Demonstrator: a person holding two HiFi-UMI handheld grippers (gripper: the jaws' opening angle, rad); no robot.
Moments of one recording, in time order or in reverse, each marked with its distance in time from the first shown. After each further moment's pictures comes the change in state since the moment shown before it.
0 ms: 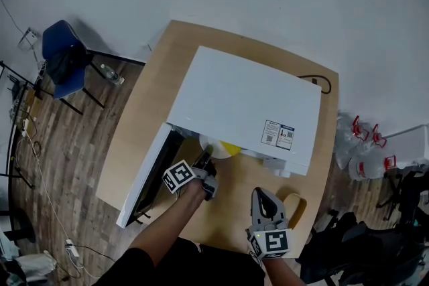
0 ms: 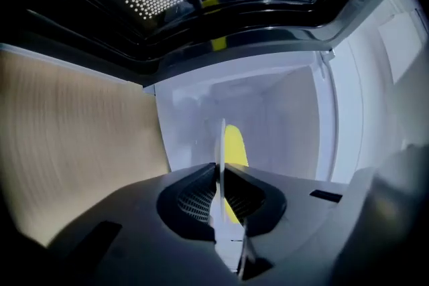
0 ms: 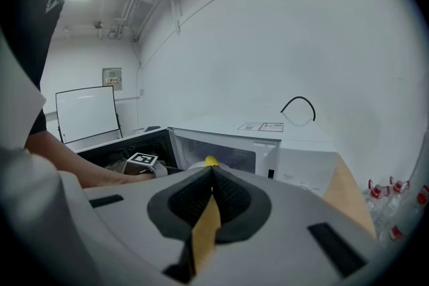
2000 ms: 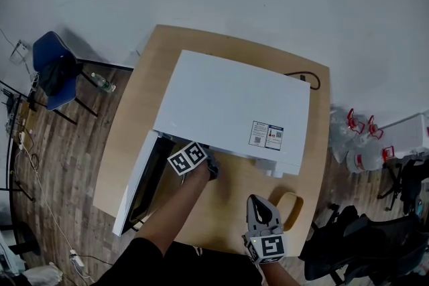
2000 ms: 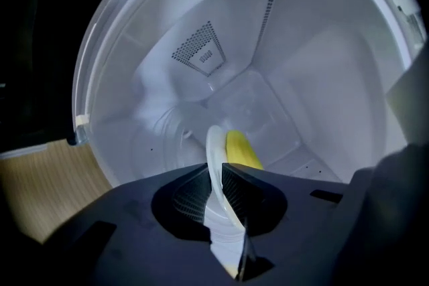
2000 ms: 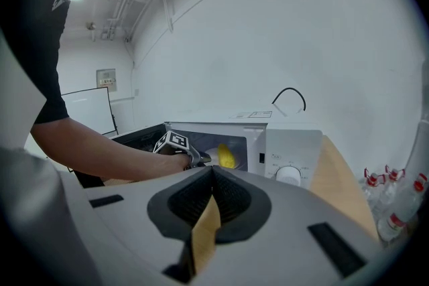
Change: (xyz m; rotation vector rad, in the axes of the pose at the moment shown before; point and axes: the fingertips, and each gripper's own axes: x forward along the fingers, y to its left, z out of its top) left arm 0.080 -0.009 0.024 0.407 -0.001 0.185; right arm -0.012 -0.007 -0.020 0.041 0.031 -0.027
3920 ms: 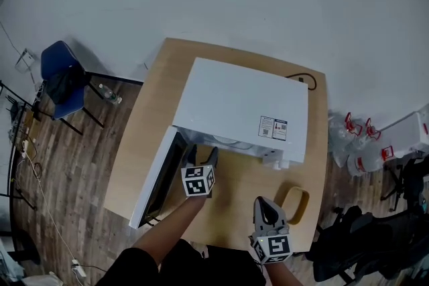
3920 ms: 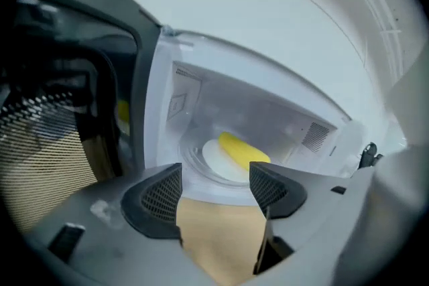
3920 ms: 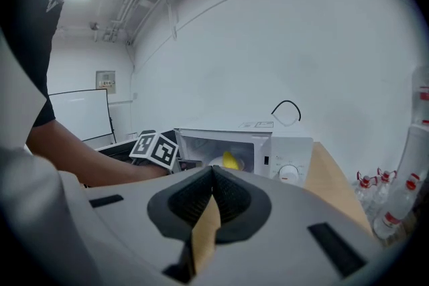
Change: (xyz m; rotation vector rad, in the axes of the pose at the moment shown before) left arm -0.094 -0.009 0.000 0.662 0.024 0.078; right arm -0.033 0.033 0.000 0.001 -0.068 -0.049
